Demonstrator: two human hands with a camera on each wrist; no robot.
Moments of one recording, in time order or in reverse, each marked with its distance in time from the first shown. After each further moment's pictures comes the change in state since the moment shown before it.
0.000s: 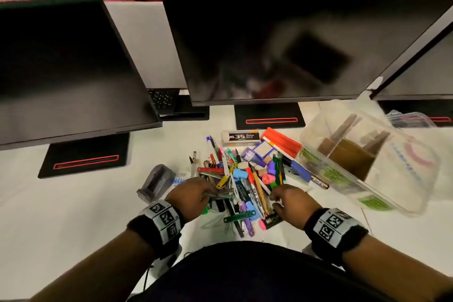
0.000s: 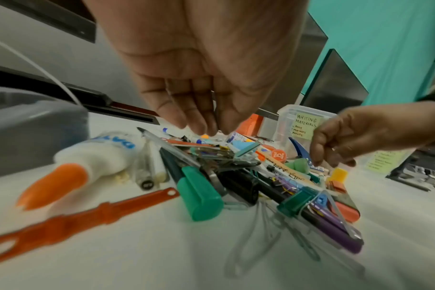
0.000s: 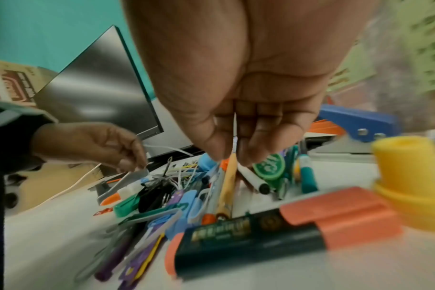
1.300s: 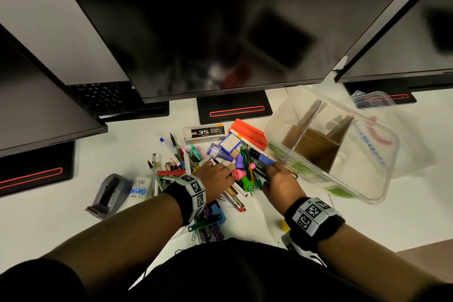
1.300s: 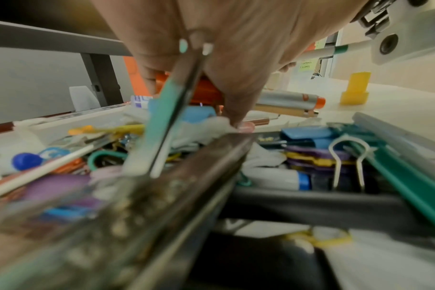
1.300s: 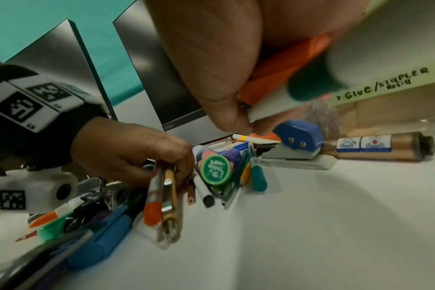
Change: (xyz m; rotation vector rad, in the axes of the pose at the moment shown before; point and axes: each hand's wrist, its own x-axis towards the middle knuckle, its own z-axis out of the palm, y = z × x) left_hand 0.102 0.084 0.028 0.738 -0.249 0.493; right_hand 0.015 0.049 -0.002 0.078 0.254 0.157
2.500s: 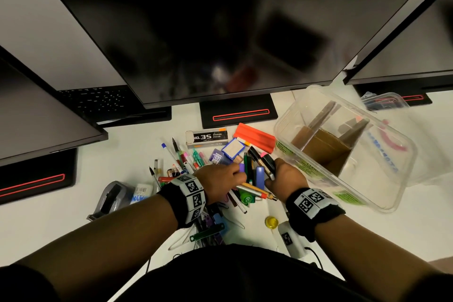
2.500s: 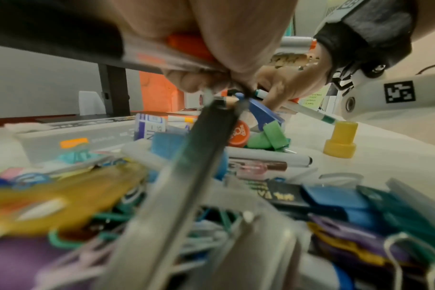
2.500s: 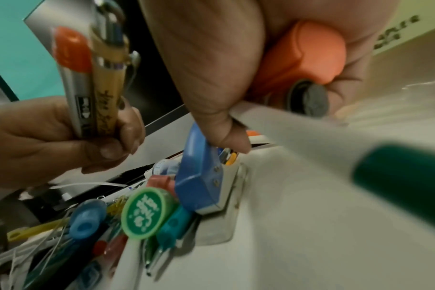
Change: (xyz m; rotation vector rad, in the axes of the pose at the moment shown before) left_hand 0.010 -0.016 -0.017 -0.282 0.024 0.027; right_hand 0.041 0.007 -0.009 0.070 -0.084 0.253
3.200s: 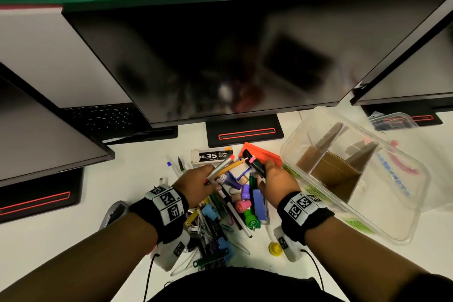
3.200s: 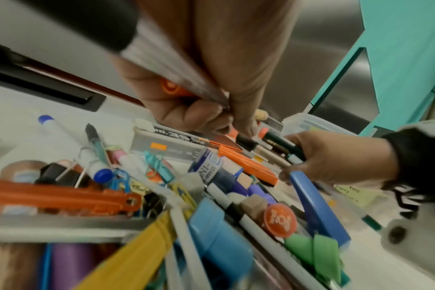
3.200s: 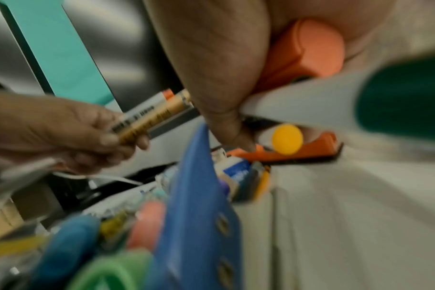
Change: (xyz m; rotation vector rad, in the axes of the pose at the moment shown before) left_hand -0.026 -0.047 -0.005 -0.694 0.306 -0.471; right_hand 0.022 -0.041 -0.020 -0.099 -0.015 -0.118
